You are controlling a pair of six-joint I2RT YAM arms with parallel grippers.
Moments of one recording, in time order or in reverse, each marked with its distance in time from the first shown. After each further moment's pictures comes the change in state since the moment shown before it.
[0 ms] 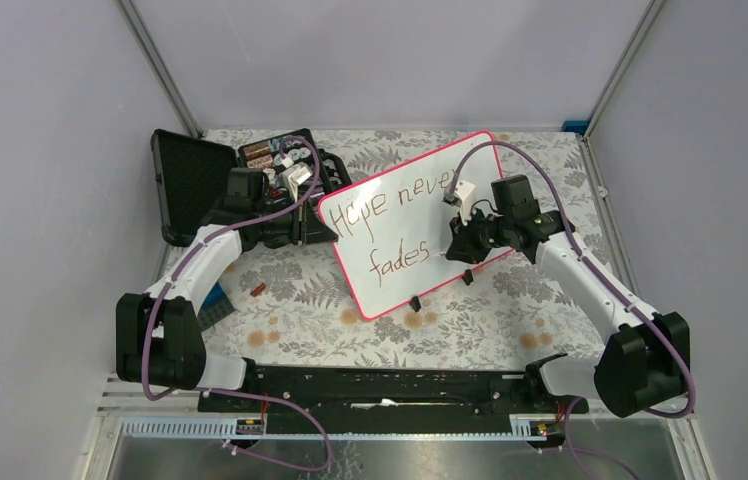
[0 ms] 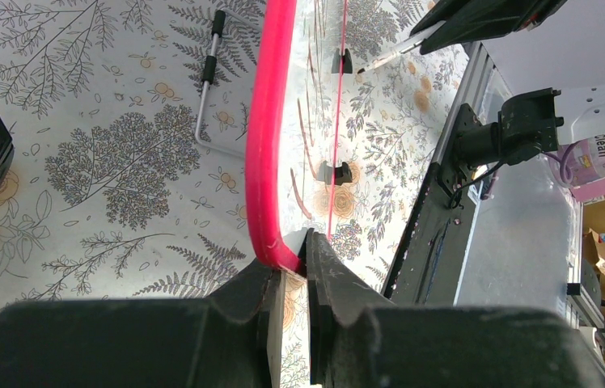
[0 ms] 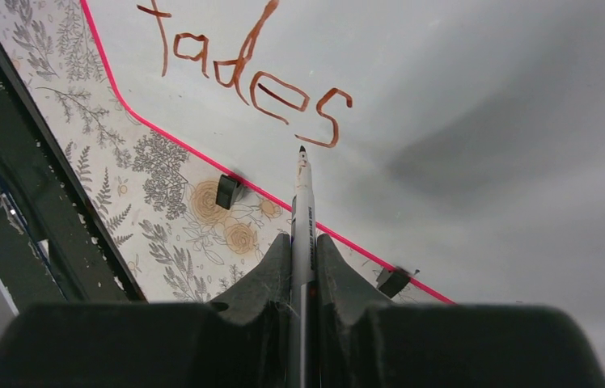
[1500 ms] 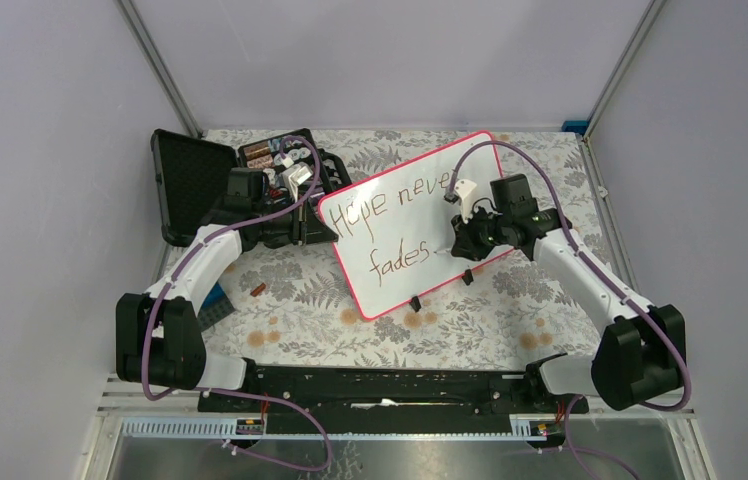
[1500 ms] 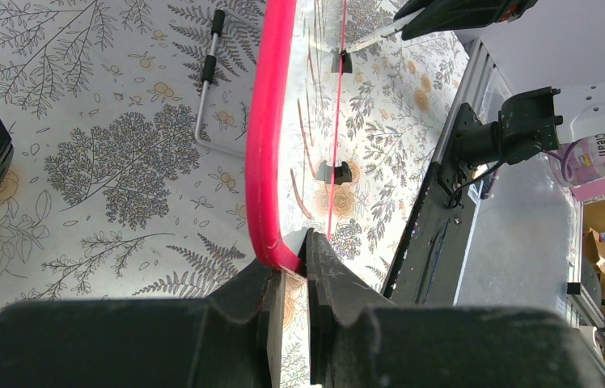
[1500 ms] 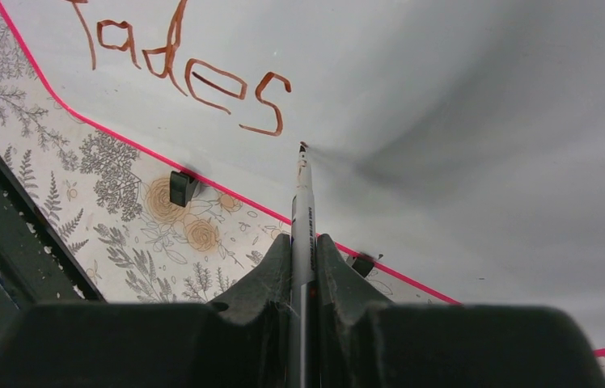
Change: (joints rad) left arm -0.002 0.000 0.003 -0.006 -0.002 0.003; right arm -0.016 0.035 0.001 0.019 0.111 -0.007
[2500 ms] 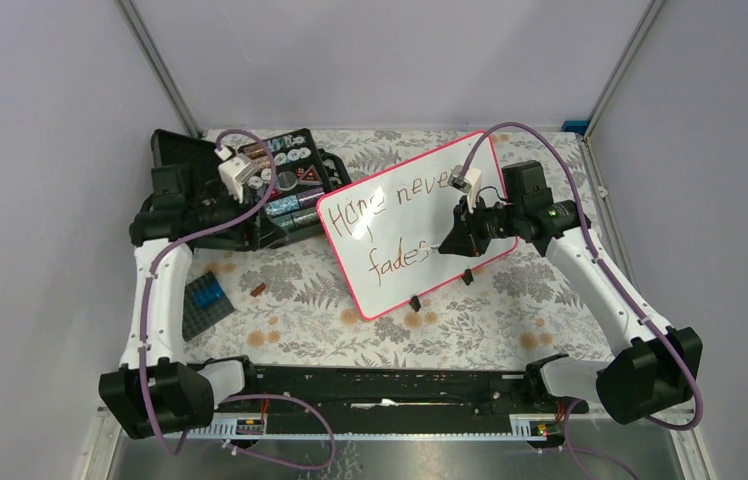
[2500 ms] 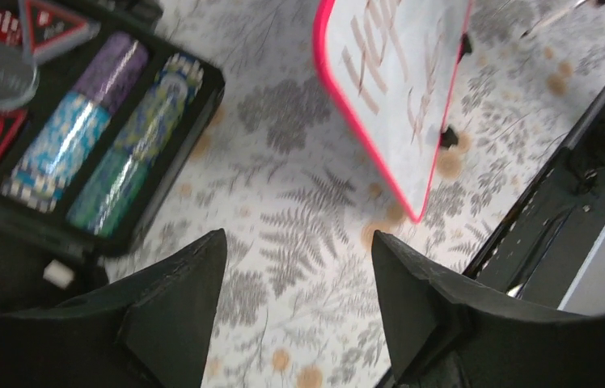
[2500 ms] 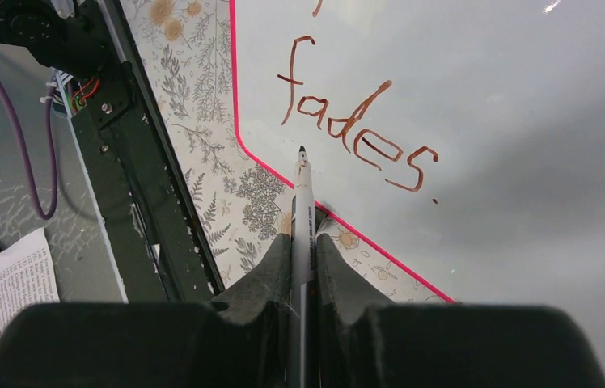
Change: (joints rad) left arm 0.275 -0.212 0.216 -0.482 -0.104 0.395; right arm -0.006 -0.068 0.132 -0.125 -0.326 0.071
